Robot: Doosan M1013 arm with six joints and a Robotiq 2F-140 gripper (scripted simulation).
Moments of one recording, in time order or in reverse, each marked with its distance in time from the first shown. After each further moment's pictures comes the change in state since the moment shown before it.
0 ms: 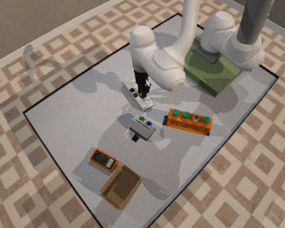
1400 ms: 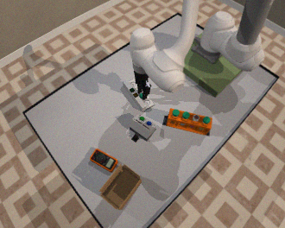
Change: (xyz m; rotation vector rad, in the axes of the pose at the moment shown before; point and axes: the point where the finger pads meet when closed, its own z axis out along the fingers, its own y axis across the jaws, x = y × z) arm 0.001 0.000 0.009 0.000 0.001 0.000
